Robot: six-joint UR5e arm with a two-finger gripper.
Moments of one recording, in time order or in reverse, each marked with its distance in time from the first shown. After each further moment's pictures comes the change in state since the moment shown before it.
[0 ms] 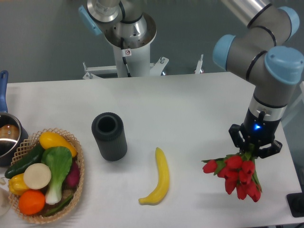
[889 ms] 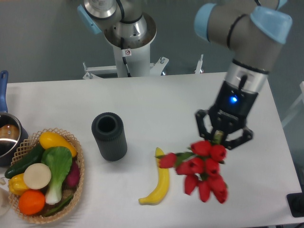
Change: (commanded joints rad) arm -0.011 0.221 -0.201 0.107 -0.717 -0.304
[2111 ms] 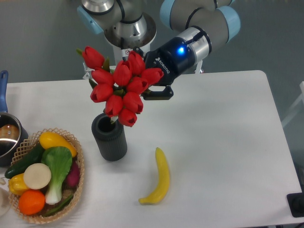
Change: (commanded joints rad) arm 0.002 0.152 -0.413 0.065 -0.624 0.061
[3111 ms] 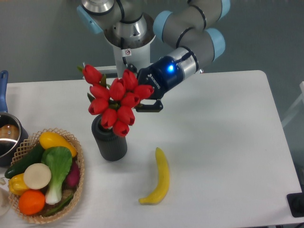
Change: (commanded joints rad) arm -0.009 -0.087 -0.118 0.037 0.005 0.184
